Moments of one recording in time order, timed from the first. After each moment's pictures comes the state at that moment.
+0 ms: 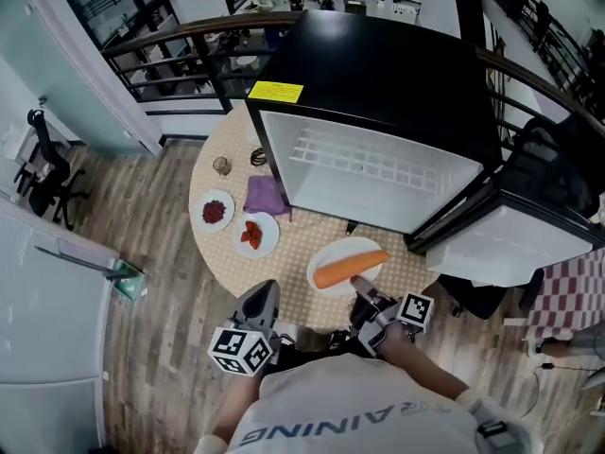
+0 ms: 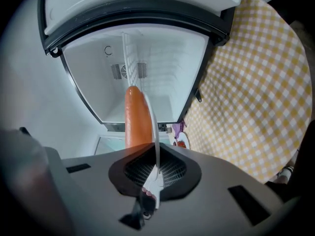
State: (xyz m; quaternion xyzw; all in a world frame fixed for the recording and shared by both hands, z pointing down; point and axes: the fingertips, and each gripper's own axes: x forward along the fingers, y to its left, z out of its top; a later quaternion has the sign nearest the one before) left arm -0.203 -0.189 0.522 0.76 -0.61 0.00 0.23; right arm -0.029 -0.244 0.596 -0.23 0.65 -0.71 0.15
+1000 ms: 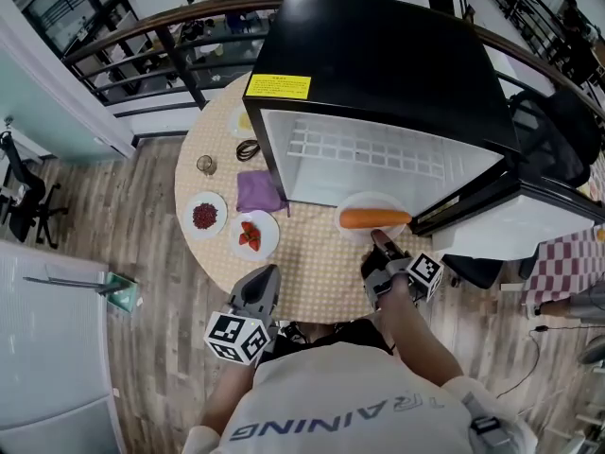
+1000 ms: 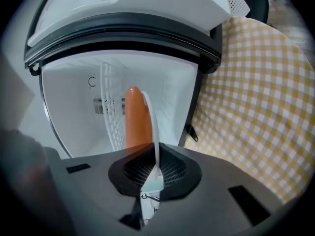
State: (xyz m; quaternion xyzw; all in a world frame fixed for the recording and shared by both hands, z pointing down) left arm -0.234 -0.231 0.530 0.81 -0.53 0.02 0.25; right arm -0.003 -0.337 0.633 -0.42 0.55 -0.68 0.25
